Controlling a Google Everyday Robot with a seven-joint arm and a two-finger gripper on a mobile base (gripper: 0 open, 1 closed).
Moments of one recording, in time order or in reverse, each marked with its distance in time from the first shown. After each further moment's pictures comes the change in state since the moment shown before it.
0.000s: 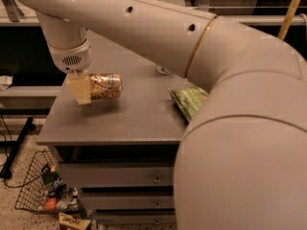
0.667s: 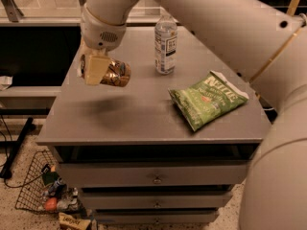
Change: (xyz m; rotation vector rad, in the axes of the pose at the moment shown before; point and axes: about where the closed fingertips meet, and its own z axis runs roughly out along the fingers) arm 0.027 0.001 -0.060 0.078 -0.397 -0.081
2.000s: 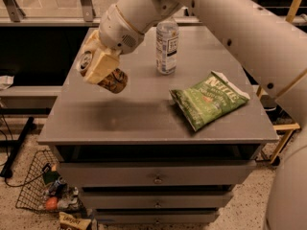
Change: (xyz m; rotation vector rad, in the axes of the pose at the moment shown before) arm -0.002 0.005 -0.017 0.024 -0.354 0.030
